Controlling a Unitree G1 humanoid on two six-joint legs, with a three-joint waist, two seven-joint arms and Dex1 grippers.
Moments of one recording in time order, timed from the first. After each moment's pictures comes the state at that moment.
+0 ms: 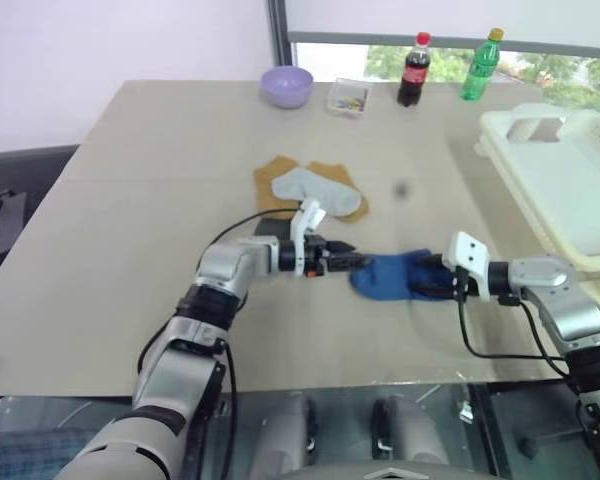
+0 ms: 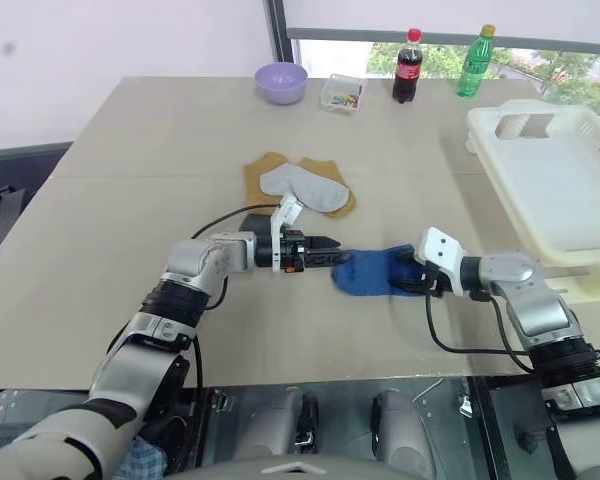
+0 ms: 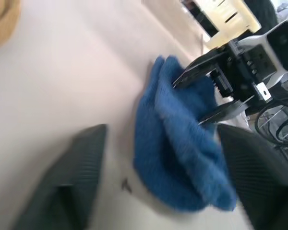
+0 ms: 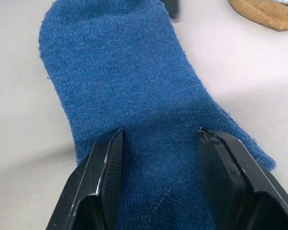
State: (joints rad) left arm -0.74 0.31 -0.17 0.44 -0.50 0.77 -0.98; right arm -0.37 -0.68 0.16 0.11 0.15 0.15 1.11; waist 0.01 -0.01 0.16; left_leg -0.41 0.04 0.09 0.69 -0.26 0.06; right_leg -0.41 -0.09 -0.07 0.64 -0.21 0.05
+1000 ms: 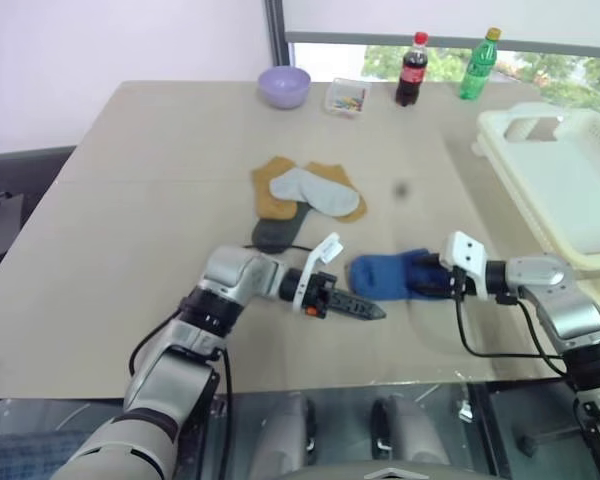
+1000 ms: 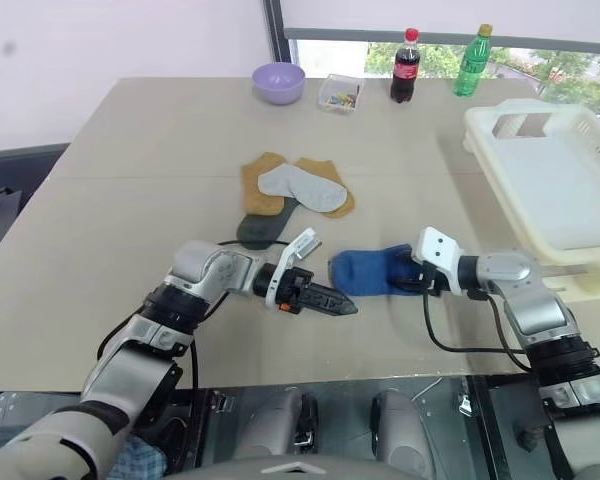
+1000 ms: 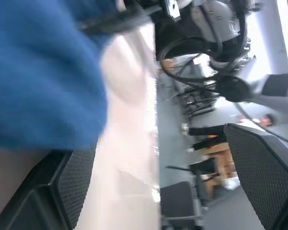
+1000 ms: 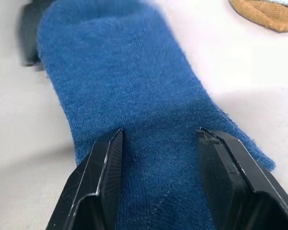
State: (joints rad) left arm -0.69 0.40 -0.32 0.24 -0.64 1.27 -1.26; right arm -0.38 -0.68 0.17 0.12 0.14 0.15 1.11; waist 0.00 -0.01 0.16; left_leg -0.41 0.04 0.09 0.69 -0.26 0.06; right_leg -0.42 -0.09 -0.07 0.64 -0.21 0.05
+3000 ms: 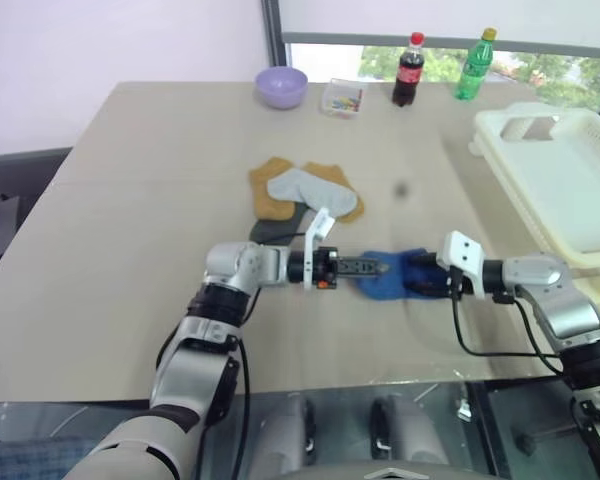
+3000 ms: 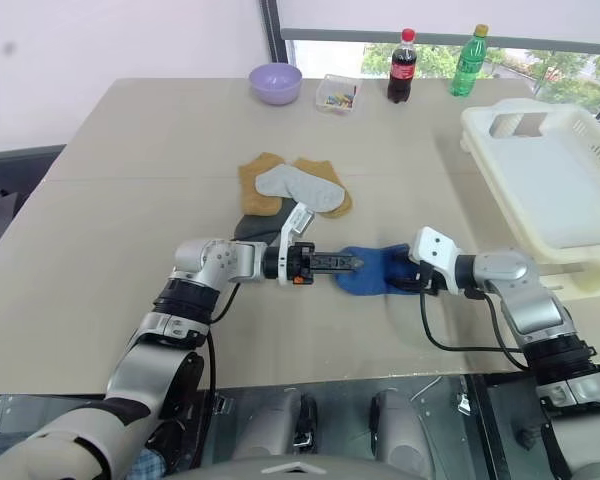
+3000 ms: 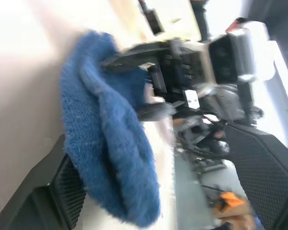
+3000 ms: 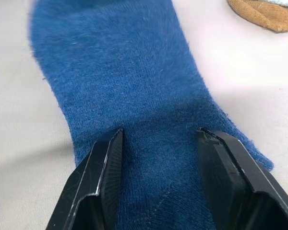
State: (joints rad) left arm -0.74 0.26 -0.09 0.40 -0.67 1.22 -1.10; right arm -0.39 -0.67 0.18 0.12 0.13 0.15 1.10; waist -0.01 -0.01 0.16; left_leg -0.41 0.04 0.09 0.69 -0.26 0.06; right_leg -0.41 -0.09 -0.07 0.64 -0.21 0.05
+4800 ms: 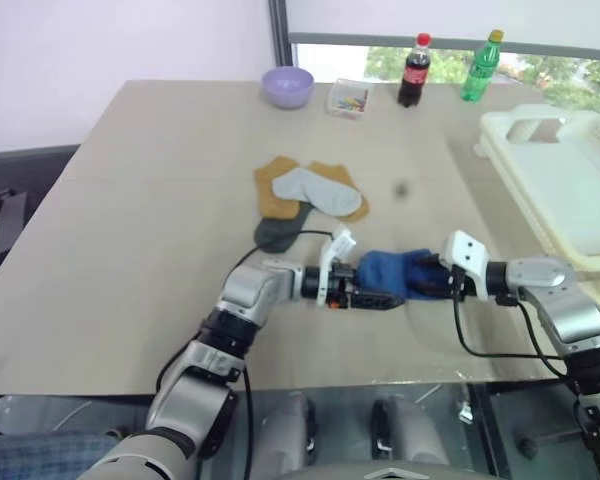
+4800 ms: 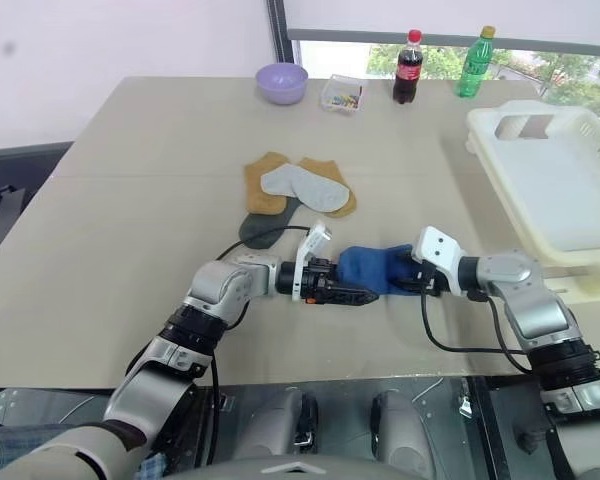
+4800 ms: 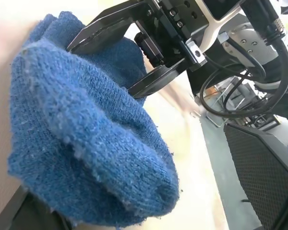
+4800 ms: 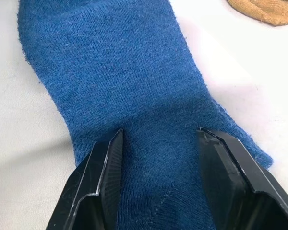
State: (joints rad) left arm -0.62 0.25 -0.27 0.26 -0.50 0.83 -1.09; right arm -0.36 -0.68 0.16 0.06 0.13 0.22 1.08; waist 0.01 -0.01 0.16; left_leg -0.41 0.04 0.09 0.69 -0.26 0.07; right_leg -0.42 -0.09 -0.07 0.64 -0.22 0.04
